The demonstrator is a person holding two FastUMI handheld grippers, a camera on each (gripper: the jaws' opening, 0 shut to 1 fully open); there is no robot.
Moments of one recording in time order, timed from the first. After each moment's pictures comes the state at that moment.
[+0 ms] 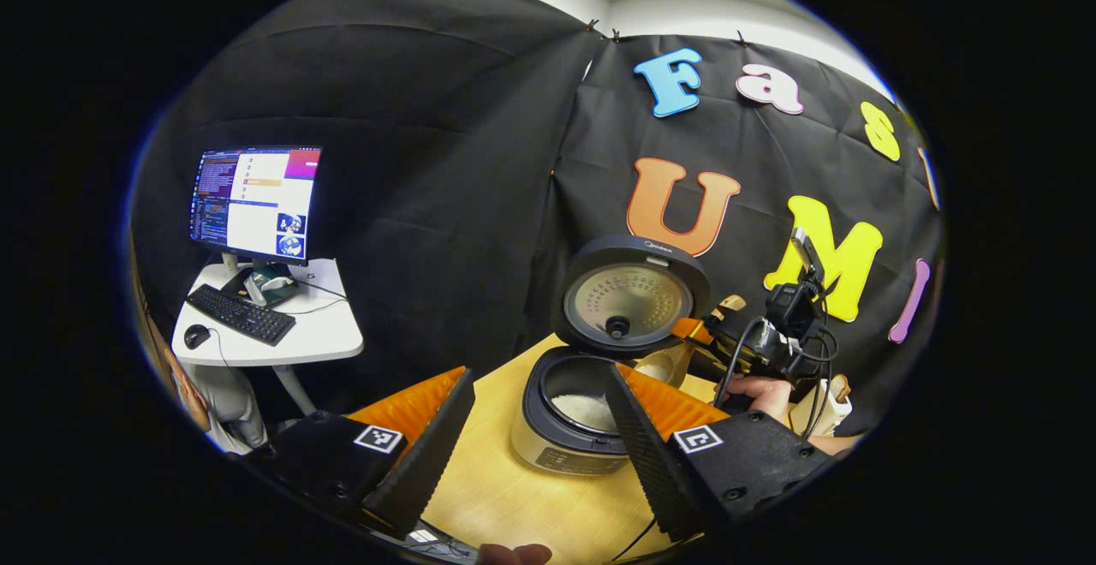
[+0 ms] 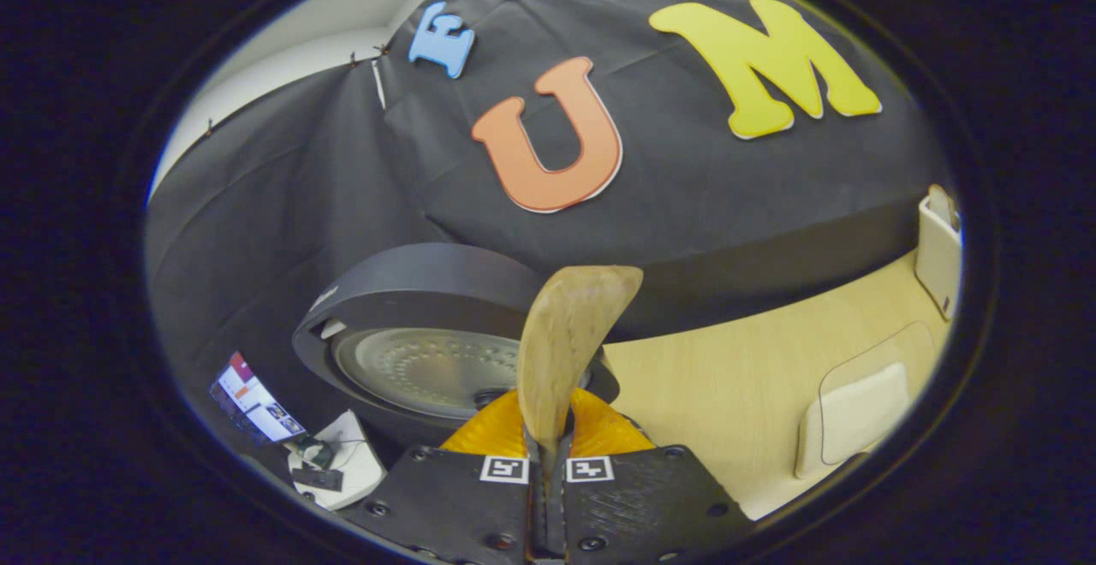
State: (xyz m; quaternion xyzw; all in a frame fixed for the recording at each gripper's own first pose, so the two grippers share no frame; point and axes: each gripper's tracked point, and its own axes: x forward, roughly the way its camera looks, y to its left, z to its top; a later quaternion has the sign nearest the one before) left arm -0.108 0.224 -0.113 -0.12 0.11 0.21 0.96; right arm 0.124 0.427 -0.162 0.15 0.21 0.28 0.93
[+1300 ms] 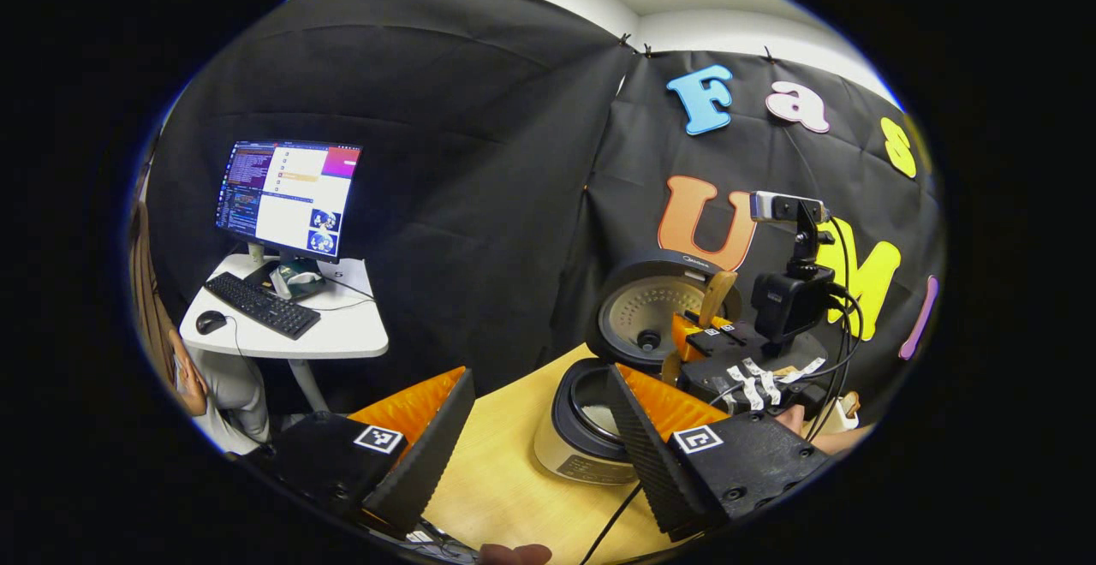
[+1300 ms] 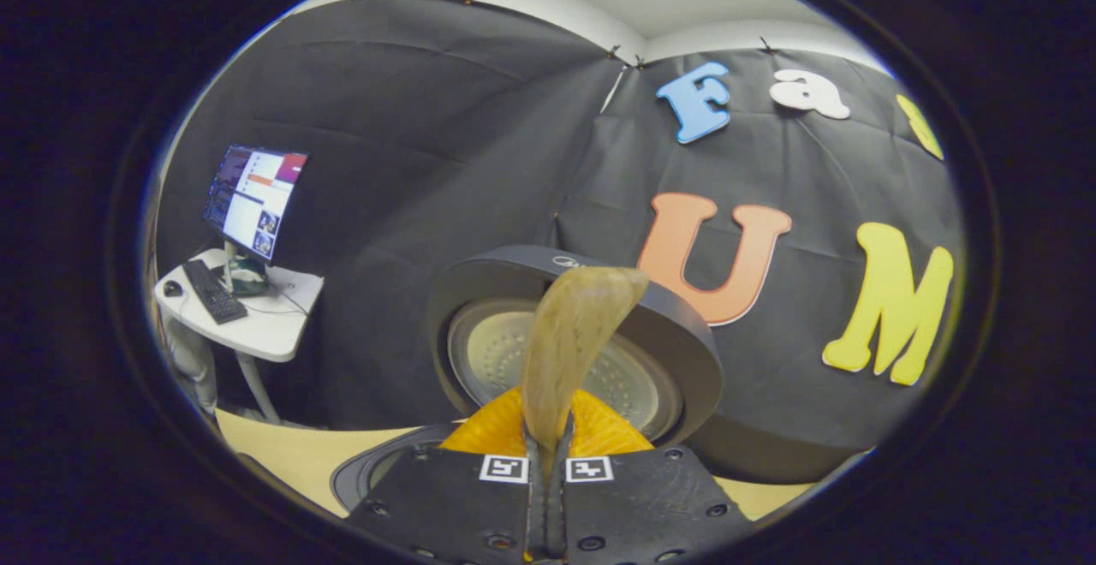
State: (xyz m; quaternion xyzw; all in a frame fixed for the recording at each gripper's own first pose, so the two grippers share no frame) left arm -0.121 0.248 -0.118 -0.13 0.08 0.25 0.95; right arm 0.084 0.461 -0.122 -0.19 -0.02 0.37 0.91
